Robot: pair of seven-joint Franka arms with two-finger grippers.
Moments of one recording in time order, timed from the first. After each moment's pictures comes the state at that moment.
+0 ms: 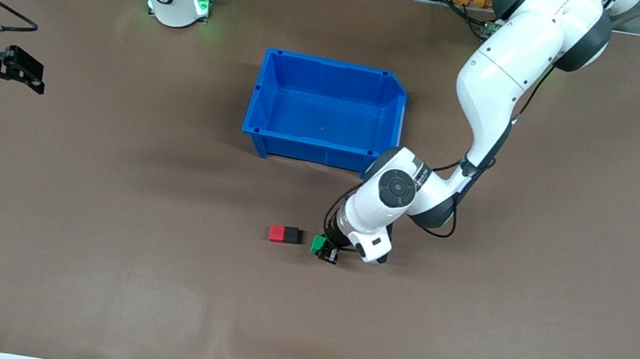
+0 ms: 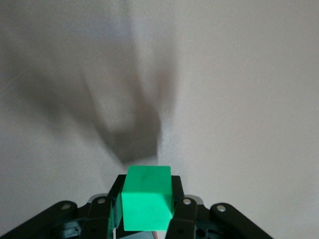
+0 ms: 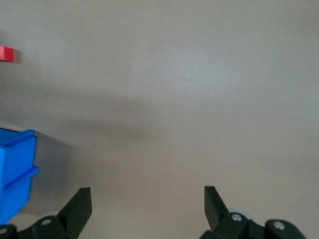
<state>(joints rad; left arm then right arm) -0.52 0.97 -0.16 -1.27 -0.07 2.53 -1.96 0.04 0.05 -0.04 -1.58 -0.01 1.56 -0.16</state>
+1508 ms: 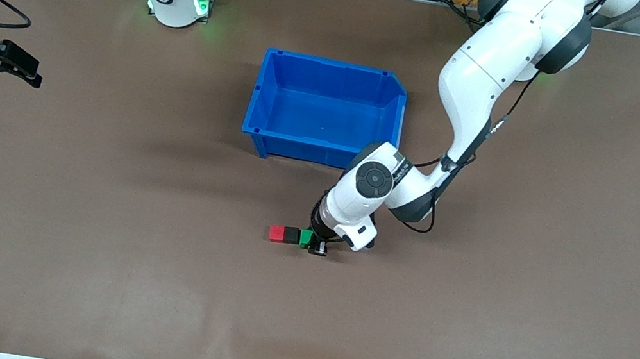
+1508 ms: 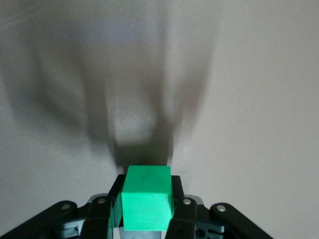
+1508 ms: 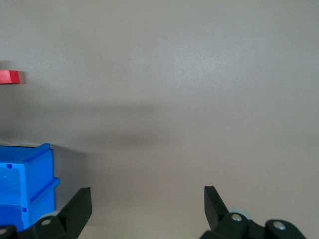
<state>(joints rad) -0.59 1.03 -0.13 -1.20 -0.07 2.52 -2.22 0.03 0.03 -0.06 -1.57 0.04 1.54 -0.05</state>
